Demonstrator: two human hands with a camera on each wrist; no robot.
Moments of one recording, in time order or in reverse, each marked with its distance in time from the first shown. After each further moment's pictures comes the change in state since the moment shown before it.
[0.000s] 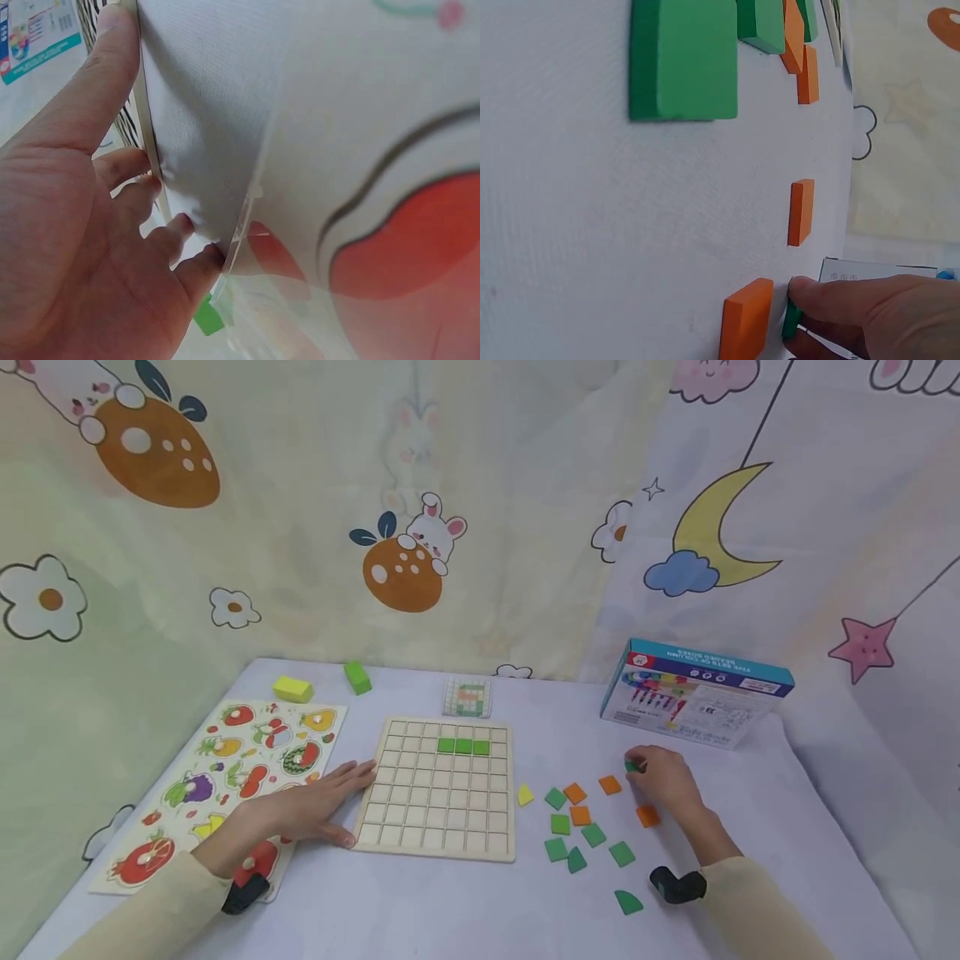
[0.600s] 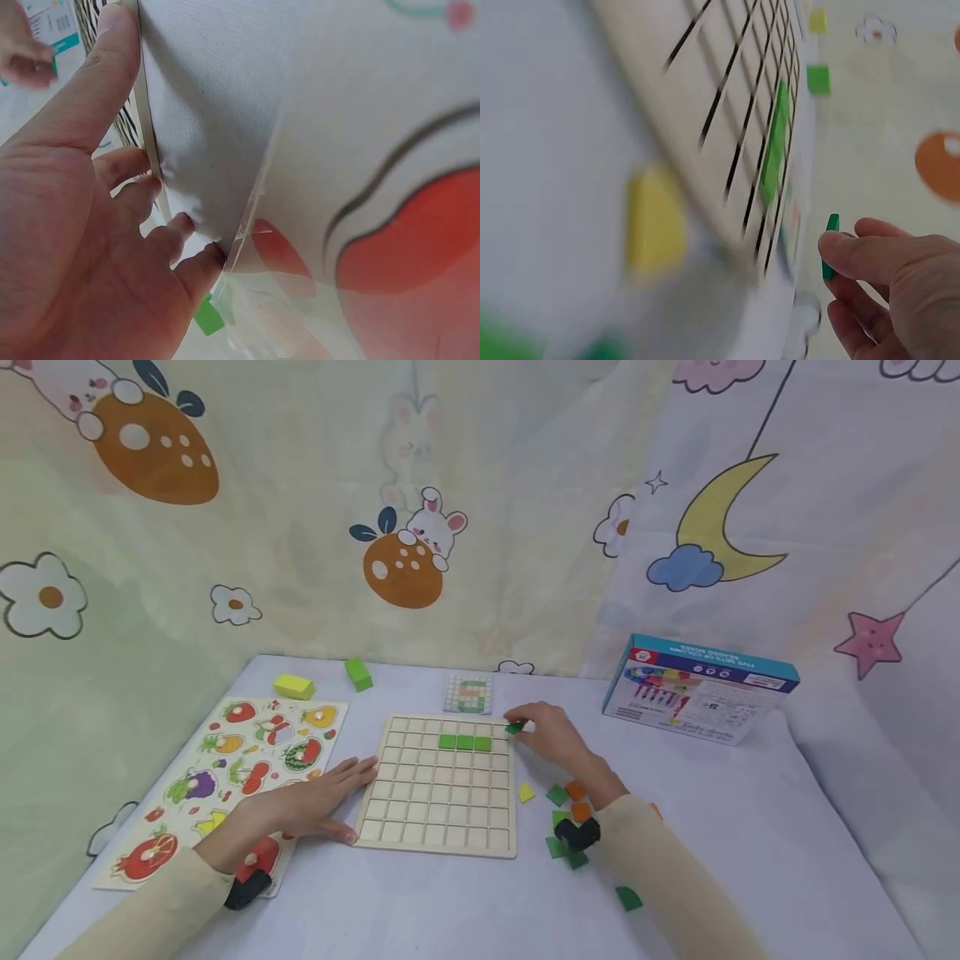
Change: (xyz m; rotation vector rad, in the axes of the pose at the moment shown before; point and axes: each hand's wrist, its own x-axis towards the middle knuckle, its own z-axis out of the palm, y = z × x) left_hand -0.001 0.002 -0.001 -0.005 -0.004 0.019; right_hand 0.058 -0.136 0.035 0.108 -0.003 -0.348
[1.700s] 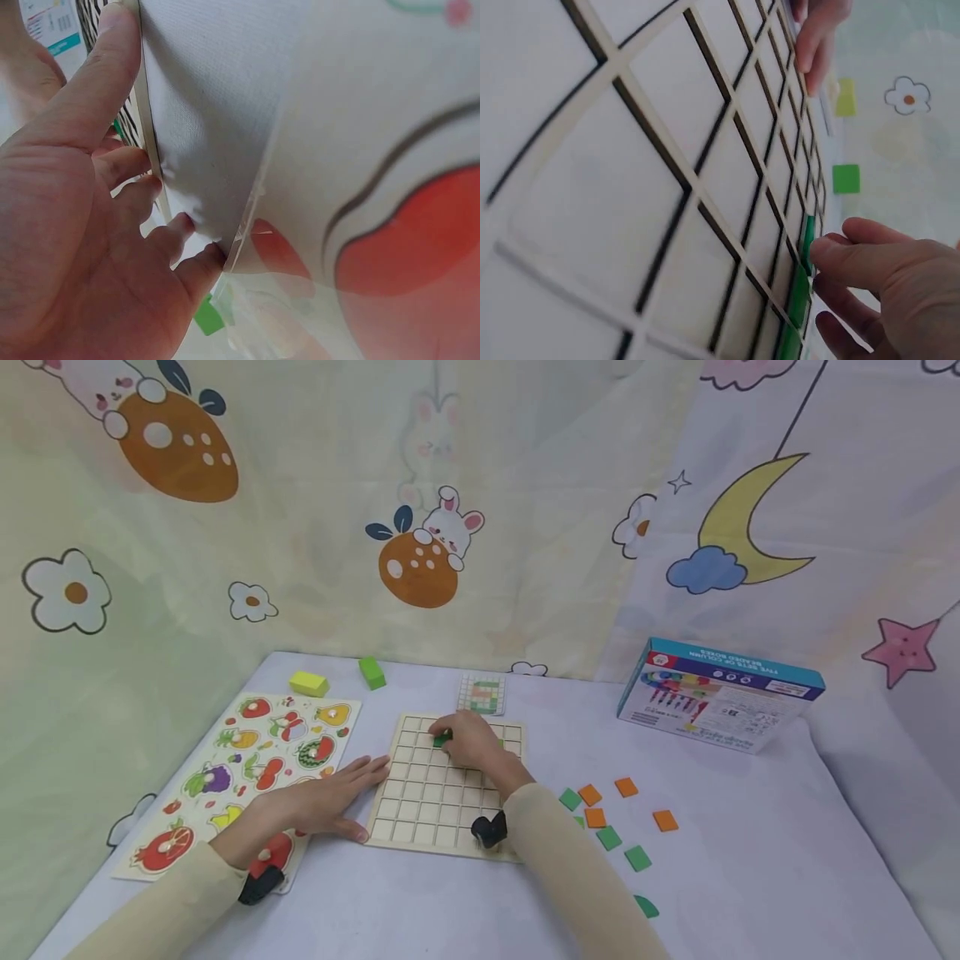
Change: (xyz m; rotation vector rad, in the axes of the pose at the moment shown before) left_hand 0.002 0.000 0.002 0.022 -0.004 -0.023; right_hand 0.055 -0.089 0.070 0.076 -0.165 -0.074
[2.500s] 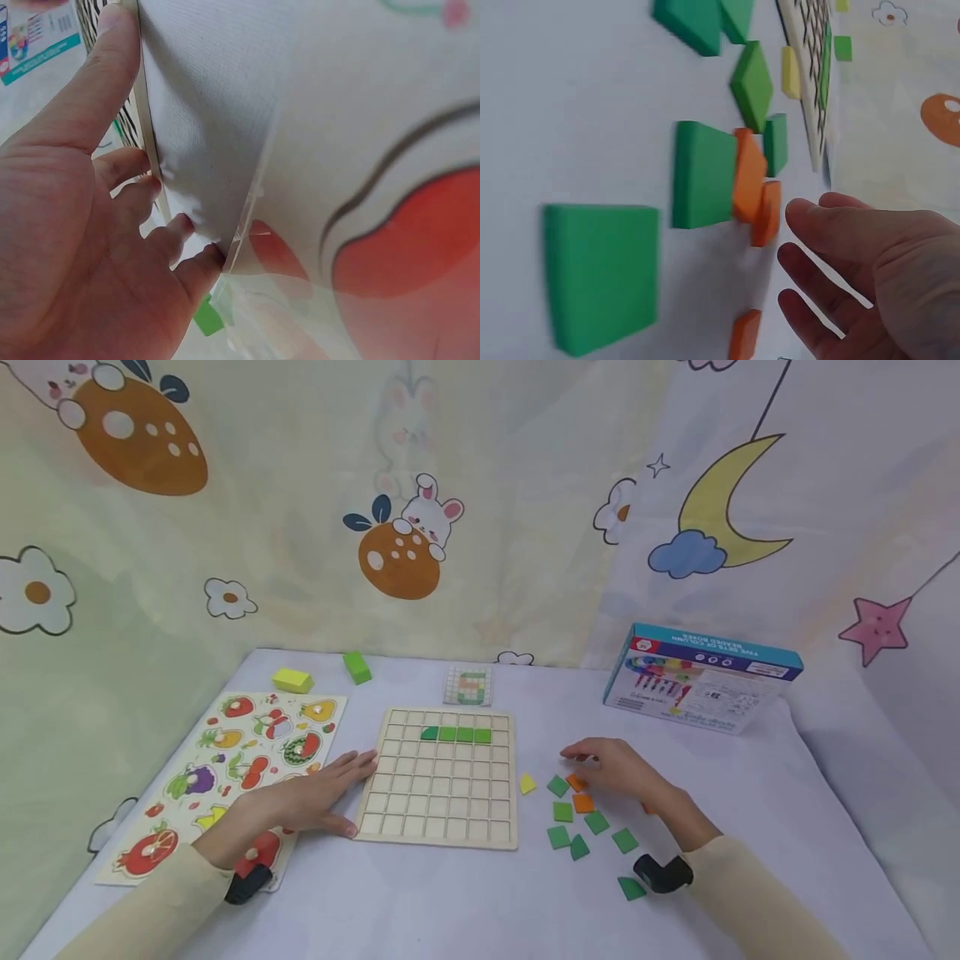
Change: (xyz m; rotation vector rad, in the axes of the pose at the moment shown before) left_hand -0.002 0.002 -0.004 -0.015 0.000 0.010; right_hand -0.157 0.127 -0.088 0.003 -0.054 0.145
